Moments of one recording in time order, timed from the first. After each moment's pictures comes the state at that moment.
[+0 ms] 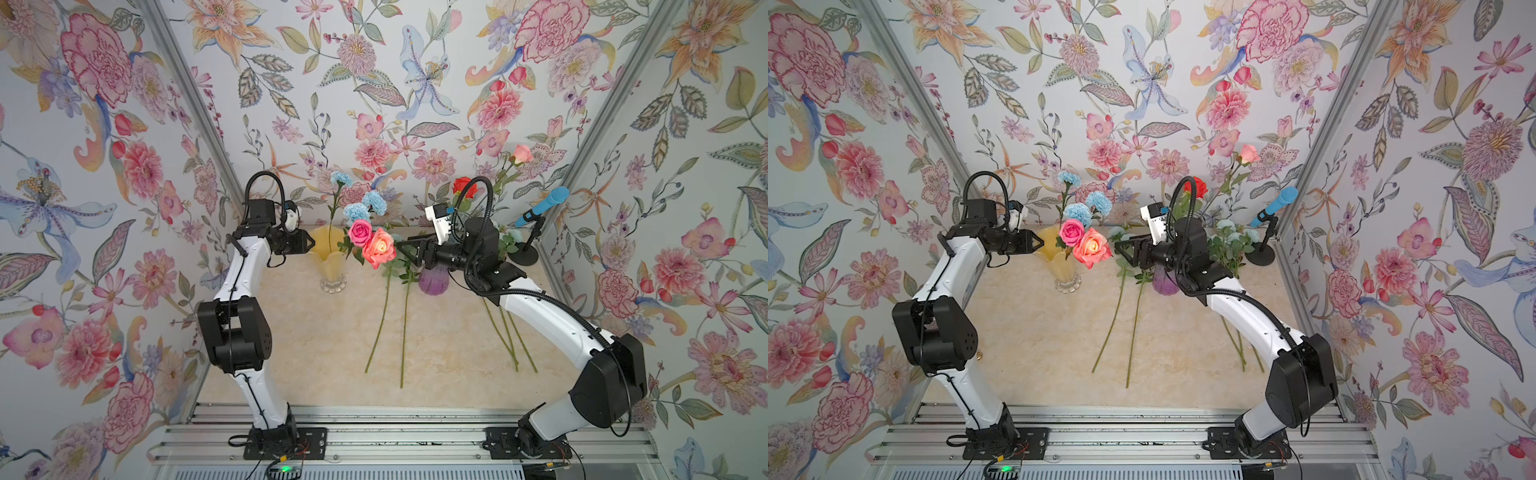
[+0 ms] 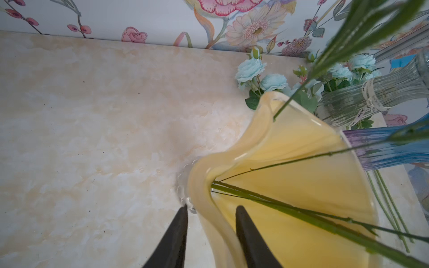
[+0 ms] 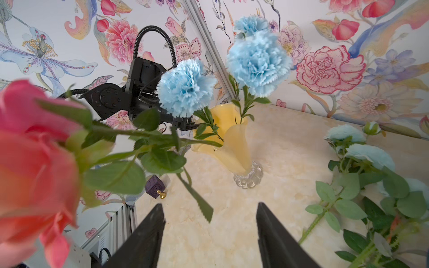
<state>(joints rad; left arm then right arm) 0.11 1.91 1.77 -0.78 0.47 0.06 0.54 1.54 1.33 0.04 -0.54 0.40</state>
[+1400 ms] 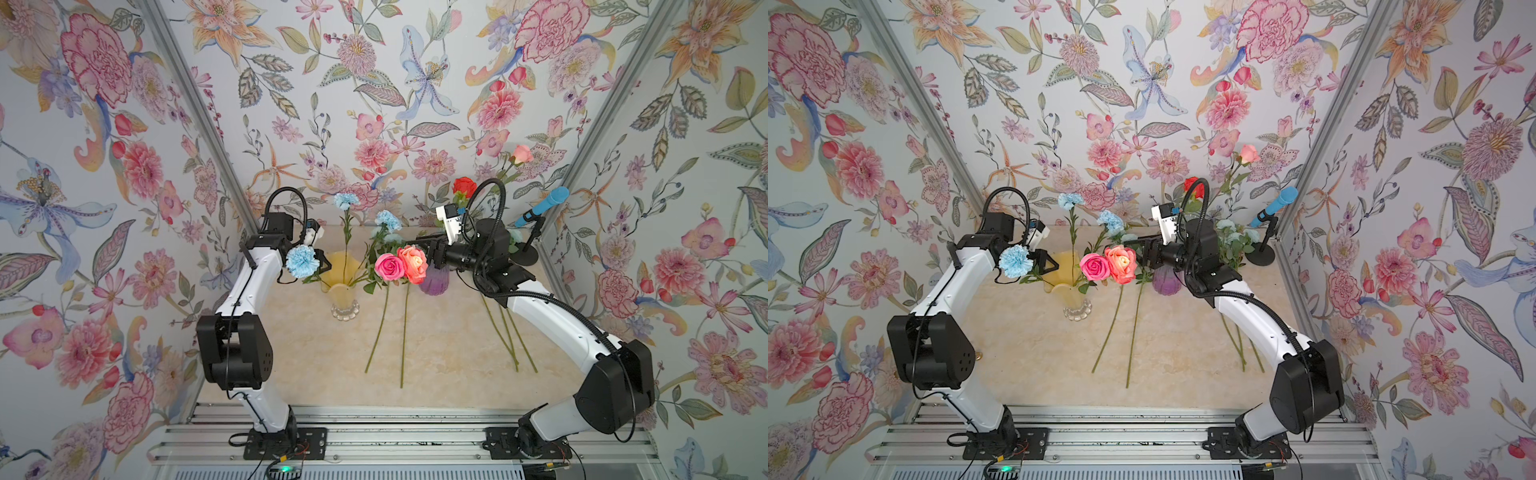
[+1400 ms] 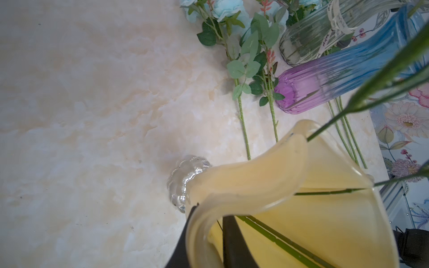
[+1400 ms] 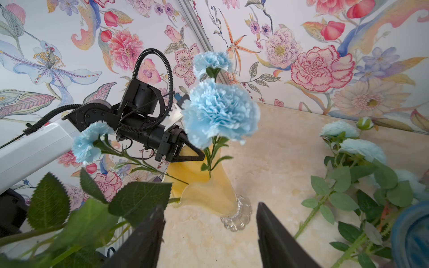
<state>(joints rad) -0.03 1.71 1.54 -0.91 0.56 0.12 0.48 1.50 1.28 0.07 -0.60 0.44</state>
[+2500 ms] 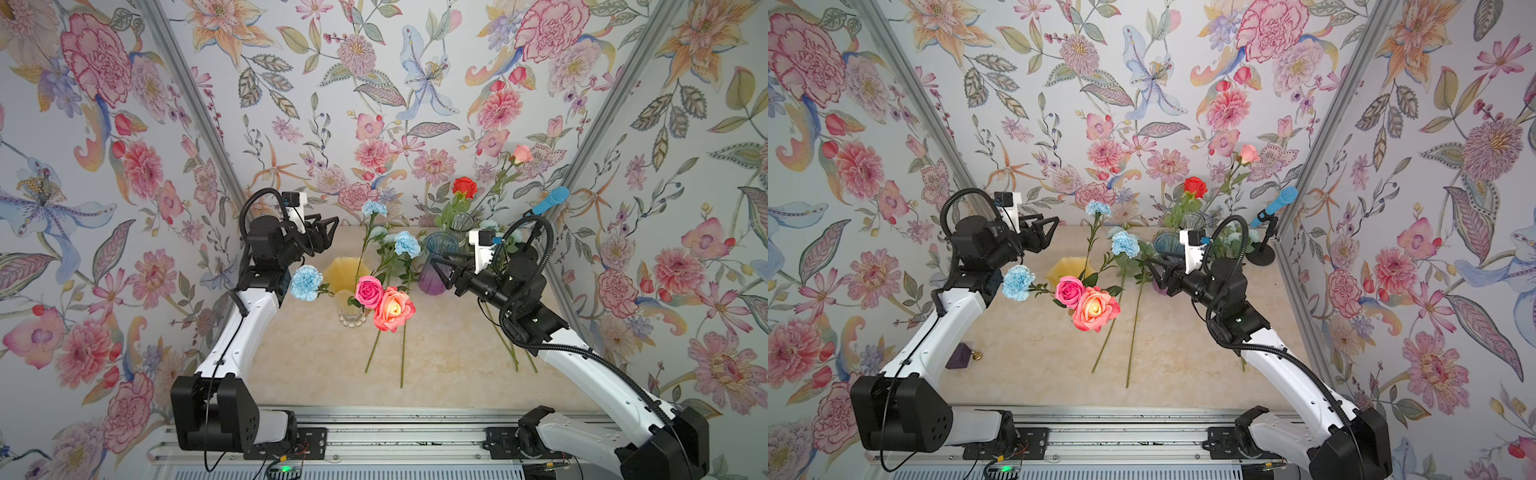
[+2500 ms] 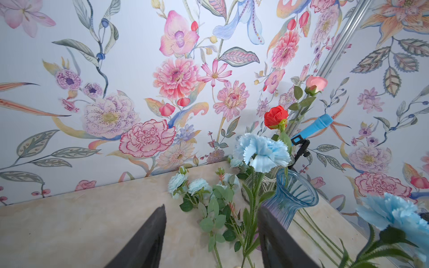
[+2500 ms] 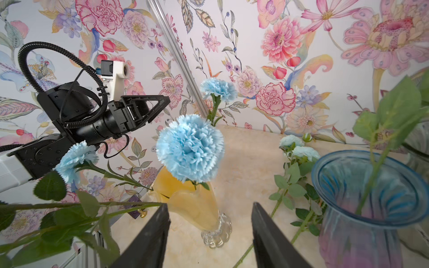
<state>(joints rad) -0.06 1.37 1.14 0.18 0.52 -0.20 0.52 1.11 0.86 0.22 -0.30 0.39</state>
